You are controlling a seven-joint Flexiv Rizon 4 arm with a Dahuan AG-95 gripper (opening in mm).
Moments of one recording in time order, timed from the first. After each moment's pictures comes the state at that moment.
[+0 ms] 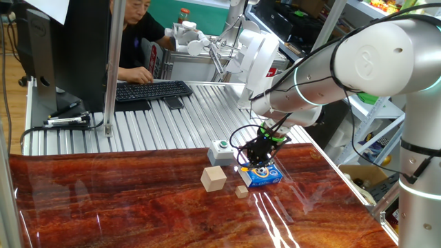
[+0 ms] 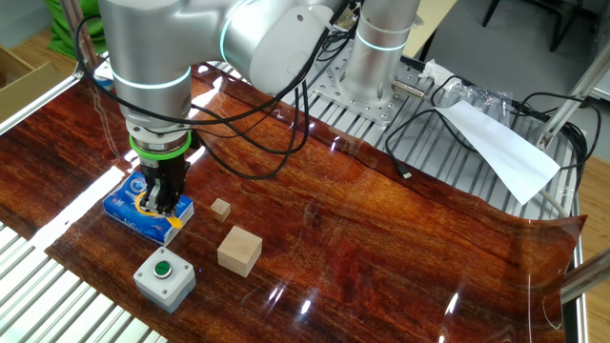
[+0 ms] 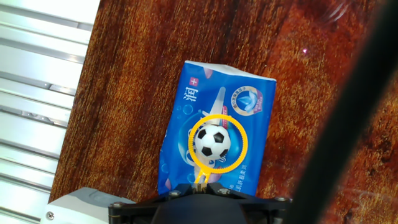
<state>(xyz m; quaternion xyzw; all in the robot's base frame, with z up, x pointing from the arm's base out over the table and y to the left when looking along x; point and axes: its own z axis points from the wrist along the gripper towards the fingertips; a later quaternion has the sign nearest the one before) 0.628 -0.143 0.046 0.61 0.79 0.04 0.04</state>
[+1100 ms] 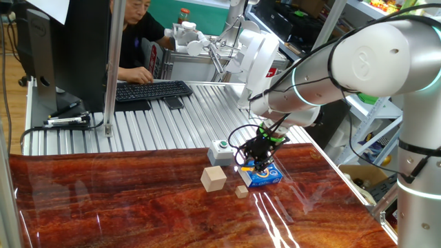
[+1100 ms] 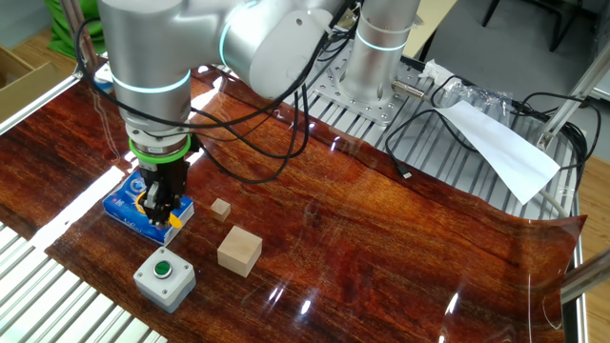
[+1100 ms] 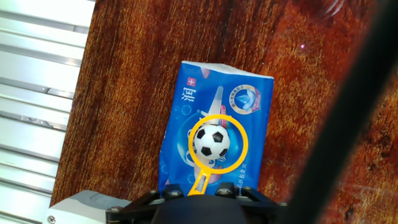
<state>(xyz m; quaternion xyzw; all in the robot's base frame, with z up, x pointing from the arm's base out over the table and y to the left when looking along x) 0.633 -0.143 0.040 0.61 0.79 0.03 0.05</state>
